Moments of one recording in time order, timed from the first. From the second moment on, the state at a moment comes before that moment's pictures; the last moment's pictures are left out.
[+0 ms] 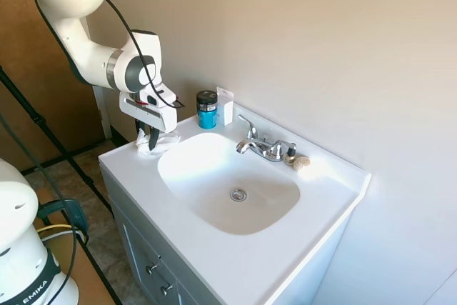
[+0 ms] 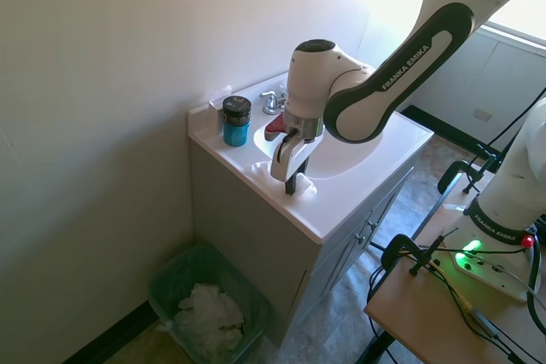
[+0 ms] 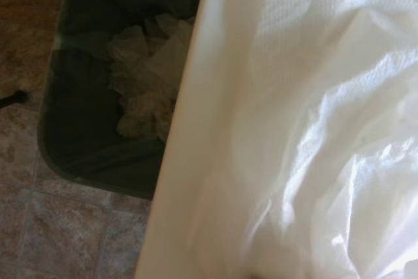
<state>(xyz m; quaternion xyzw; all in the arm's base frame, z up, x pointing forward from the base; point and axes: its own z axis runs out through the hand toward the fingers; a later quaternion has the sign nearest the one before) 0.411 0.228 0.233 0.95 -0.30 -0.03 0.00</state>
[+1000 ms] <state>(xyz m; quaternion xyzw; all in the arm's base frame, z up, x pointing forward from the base) 0.478 0.381 0.270 0.96 -0.28 0.04 0.01</state>
